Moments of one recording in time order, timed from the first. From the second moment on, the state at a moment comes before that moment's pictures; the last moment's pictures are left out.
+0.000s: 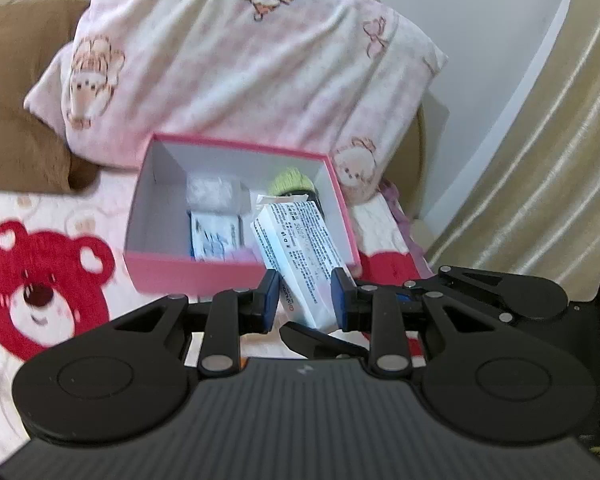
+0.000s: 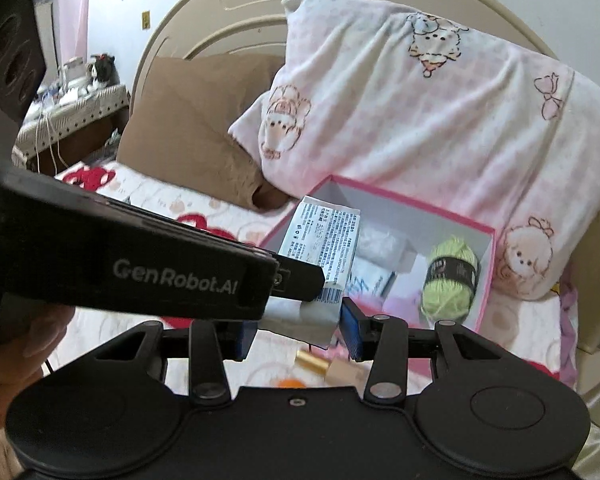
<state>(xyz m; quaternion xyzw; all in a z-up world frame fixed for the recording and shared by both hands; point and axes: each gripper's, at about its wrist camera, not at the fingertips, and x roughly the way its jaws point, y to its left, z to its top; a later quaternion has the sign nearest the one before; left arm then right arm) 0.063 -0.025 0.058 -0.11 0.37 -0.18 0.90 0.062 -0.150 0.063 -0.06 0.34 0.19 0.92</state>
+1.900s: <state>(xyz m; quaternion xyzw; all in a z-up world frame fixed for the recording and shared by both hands) 0.308 -0.001 -0.130 -0.22 0.53 -0.14 0.81 0.307 -0.170 -0.109 0.05 0.53 0.16 0.83</state>
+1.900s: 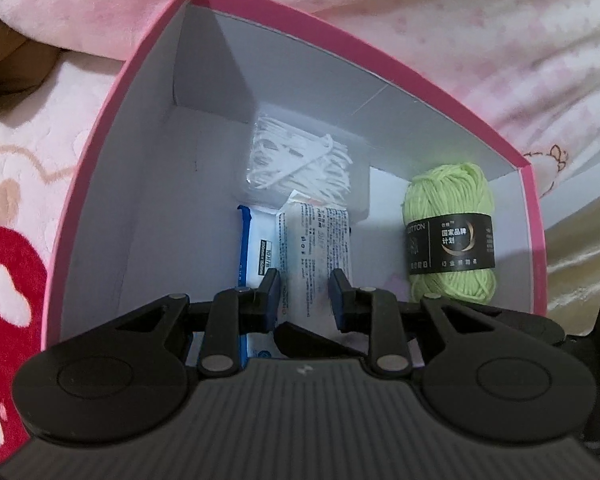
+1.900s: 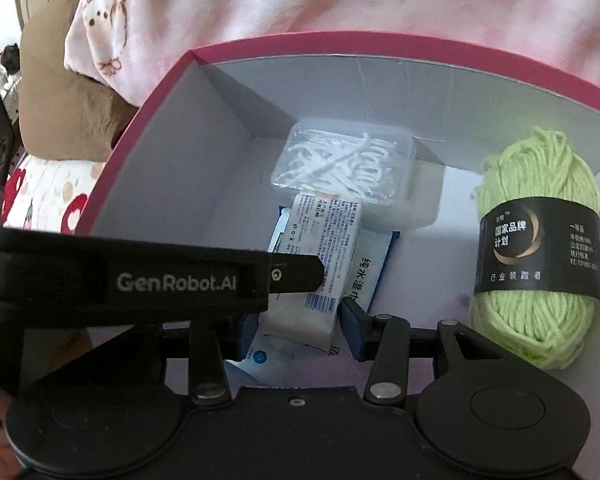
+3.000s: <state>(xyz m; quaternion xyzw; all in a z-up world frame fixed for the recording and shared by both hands) 0.166 0.021 0.032 -0.08 0.51 -0.21 0.83 0.138 -0.157 0.044 -0.01 0.42 0.18 0.89</state>
